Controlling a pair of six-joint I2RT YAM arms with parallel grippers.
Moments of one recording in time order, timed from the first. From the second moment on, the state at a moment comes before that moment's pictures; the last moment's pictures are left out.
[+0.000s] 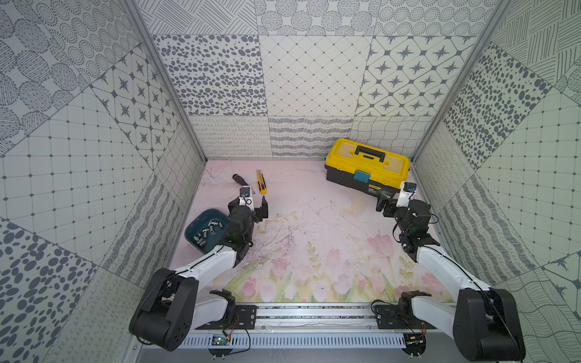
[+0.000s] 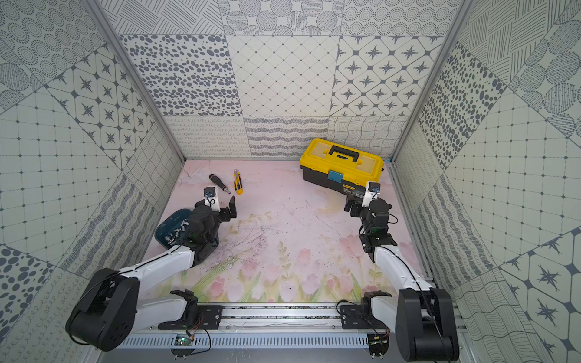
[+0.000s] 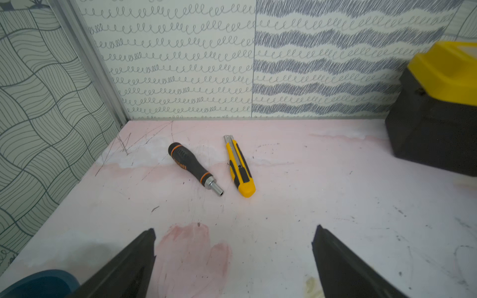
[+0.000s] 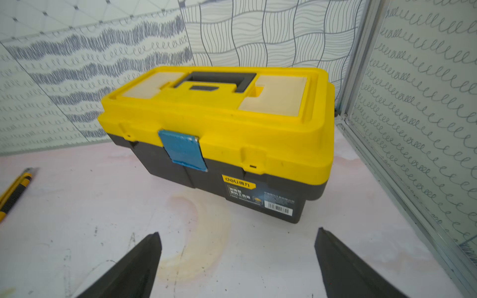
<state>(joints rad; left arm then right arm) -0.27 1.21 0.51 0.50 -0.33 -0.05 0.02 1.09 0.55 0.31 0.00 0.17</state>
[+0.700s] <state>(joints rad) -0.14 1.10 0.94 -0.65 -0.11 -0.61 0.43 1.23 0.84 0.07 -0.34 0.71</state>
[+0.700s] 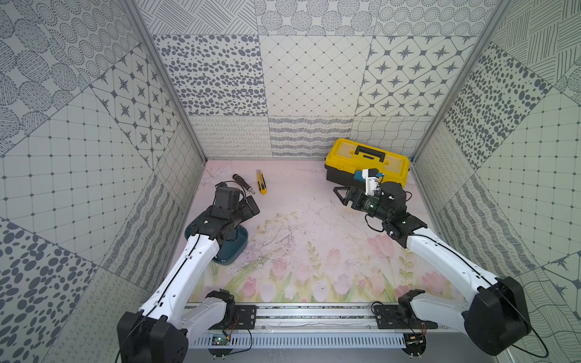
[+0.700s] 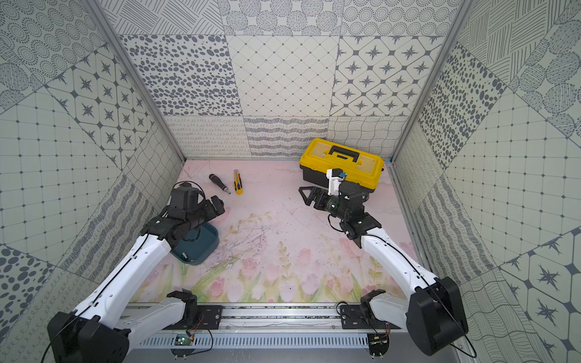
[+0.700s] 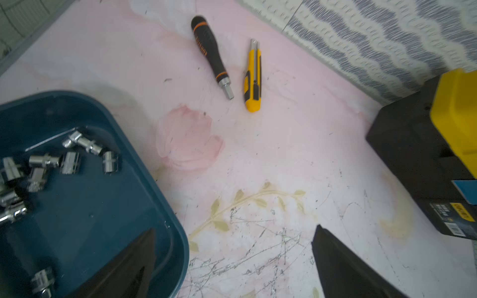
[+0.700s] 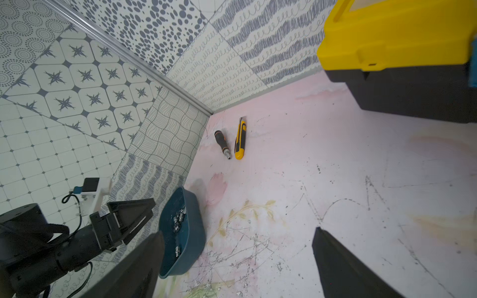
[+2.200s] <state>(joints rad) -0.17 1.62 1.02 -0.81 -0.01 -0.73 0.57 1.30 0.93 -0.16 -0.10 0.52</state>
